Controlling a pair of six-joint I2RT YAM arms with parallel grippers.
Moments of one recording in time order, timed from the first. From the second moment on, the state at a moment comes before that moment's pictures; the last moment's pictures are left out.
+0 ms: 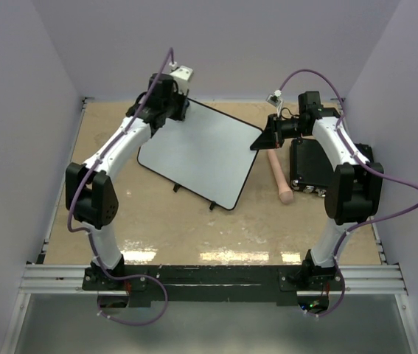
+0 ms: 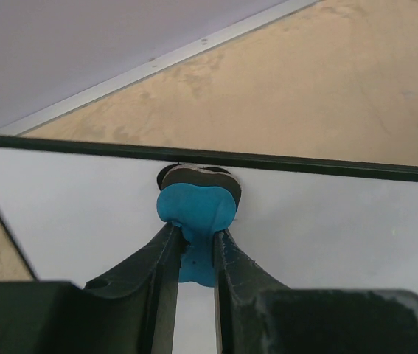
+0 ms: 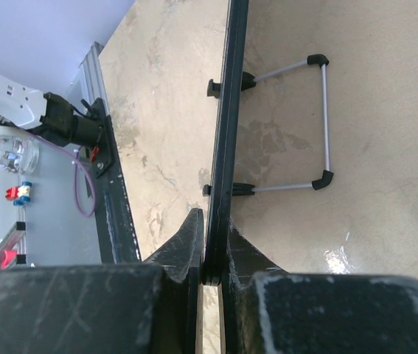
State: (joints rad) left arm -0.37 1.86 1.72 -0.36 -0.01 0.06; right arm 0.06 1.85 1.60 -0.88 -1.17 -0.34
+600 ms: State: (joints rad) left arm -0.83 1.88 1.72 -0.35 -0.05 -0.02; right arm 0.06 1.85 1.59 -0.85 -1.14 -0.34
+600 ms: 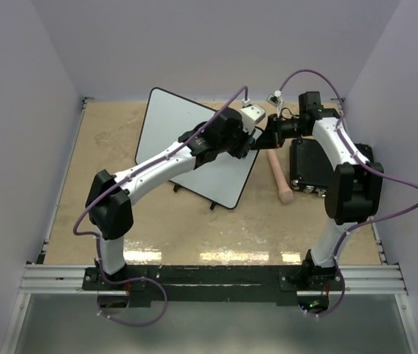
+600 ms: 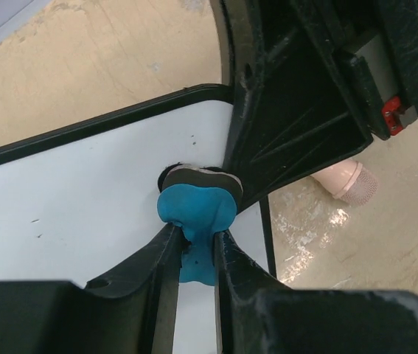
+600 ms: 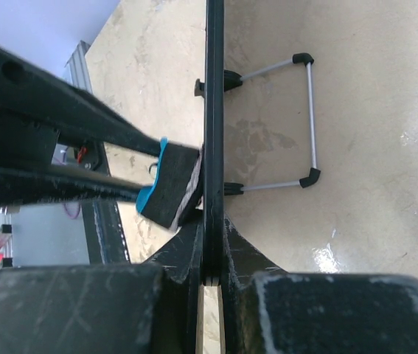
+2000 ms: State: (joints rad) left arm -0.72 1.74 1.43 -0.26 0.02 0.12; right arm 0.06 1.83 1.56 -0.79 -1.14 -0.30
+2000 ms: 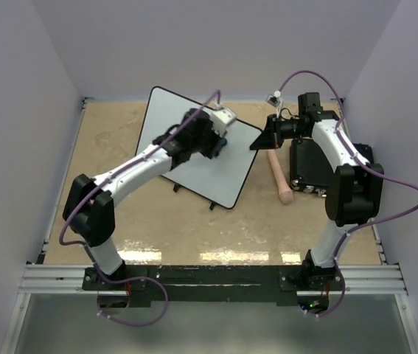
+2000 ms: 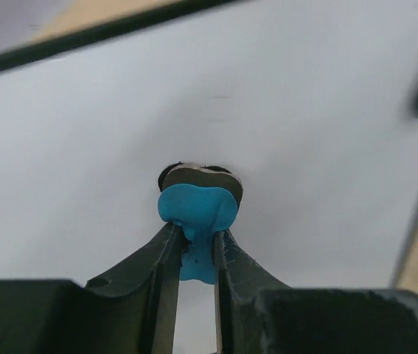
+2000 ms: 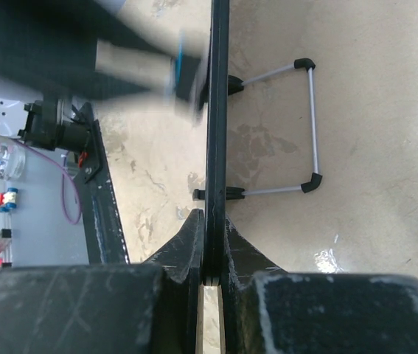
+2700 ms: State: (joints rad) left arm -0.56 1.59 1.14 -0.16 -0.07 0.30; right arm 0.07 1.81 1.54 -0.78 -1.15 -0.30
